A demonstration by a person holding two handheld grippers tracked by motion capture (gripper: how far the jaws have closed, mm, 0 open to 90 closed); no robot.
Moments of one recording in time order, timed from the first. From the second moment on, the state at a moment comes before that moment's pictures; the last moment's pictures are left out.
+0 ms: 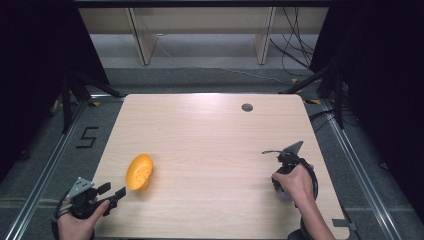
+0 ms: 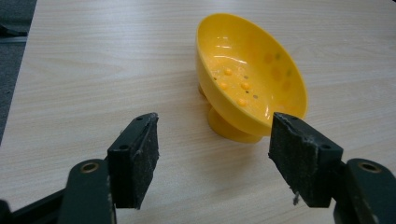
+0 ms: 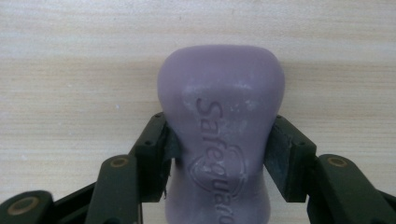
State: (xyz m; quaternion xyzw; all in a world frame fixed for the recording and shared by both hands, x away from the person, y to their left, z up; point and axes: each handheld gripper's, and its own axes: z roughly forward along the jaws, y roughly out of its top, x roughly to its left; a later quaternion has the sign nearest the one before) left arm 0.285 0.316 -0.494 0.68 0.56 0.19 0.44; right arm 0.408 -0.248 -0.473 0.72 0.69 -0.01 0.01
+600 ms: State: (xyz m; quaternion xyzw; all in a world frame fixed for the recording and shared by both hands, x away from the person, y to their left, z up) left arm 0.285 0.316 -0.494 0.68 0.55 0.20 0.44; right arm 0.402 -0.250 -0.460 0.68 0.73 0.03 0.01
